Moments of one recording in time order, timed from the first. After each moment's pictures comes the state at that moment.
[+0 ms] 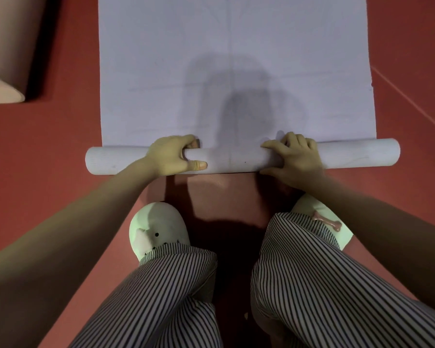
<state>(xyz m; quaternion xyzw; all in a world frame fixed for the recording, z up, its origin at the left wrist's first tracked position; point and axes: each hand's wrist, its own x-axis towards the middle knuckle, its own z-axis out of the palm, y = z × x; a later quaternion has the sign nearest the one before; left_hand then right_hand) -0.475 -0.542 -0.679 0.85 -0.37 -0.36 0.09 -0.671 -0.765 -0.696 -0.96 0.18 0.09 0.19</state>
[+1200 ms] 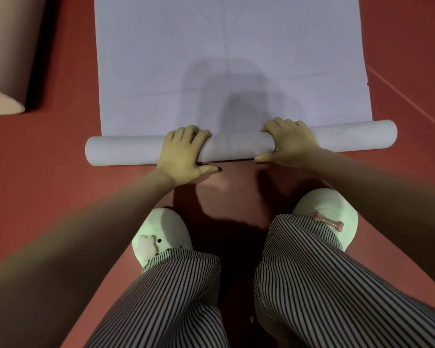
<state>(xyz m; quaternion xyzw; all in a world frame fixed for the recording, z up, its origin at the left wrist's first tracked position) -0.491 -0.556 -0.703 0.86 -0.51 -0.08 0.08 -0.628 -0.790 -0.691 -0.96 0.13 0.16 0.17</state>
